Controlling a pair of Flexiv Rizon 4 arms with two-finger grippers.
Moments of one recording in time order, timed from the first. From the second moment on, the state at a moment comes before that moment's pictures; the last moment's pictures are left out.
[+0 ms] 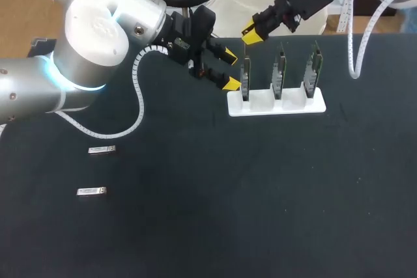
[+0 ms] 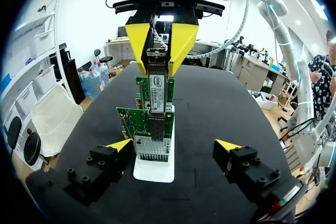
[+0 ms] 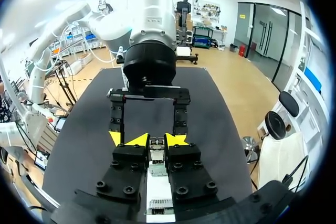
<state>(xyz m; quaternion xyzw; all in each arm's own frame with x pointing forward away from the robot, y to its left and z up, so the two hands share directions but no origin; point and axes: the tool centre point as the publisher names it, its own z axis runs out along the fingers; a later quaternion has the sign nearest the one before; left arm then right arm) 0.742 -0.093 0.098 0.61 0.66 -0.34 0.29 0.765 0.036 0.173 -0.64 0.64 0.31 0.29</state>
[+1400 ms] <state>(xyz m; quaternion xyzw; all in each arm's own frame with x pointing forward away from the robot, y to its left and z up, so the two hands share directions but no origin) 0.742 -0.093 0.098 0.61 0.66 -0.34 0.29 0.765 0.033 0.163 -0.63 0.65 0.31 0.28</state>
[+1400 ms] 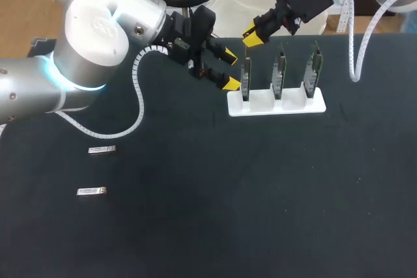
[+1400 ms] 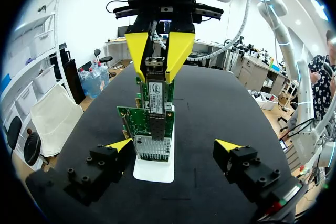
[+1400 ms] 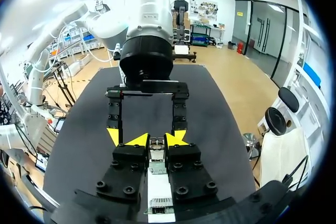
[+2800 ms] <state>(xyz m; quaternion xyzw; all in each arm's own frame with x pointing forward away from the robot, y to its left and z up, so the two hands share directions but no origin) 0.742 -0.093 0.098 0.61 0.66 -0.34 0.29 0.758 0.034 0.176 -0.62 0.64 0.34 0.29</state>
